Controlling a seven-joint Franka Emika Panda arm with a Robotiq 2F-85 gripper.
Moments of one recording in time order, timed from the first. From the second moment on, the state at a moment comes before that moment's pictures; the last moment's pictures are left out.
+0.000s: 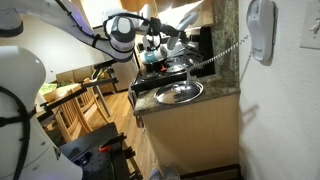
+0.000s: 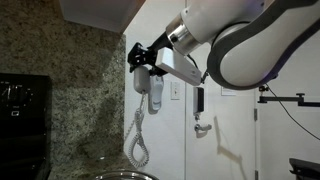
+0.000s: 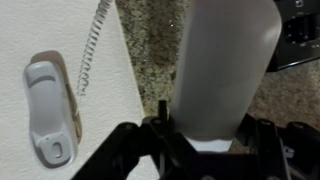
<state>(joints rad) 1.77 0.82 -1.43 -2.42 0.29 3.47 0.97</state>
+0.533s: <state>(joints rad) 1.84 0.70 -1.46 -2.30 0.29 3.47 1.03</state>
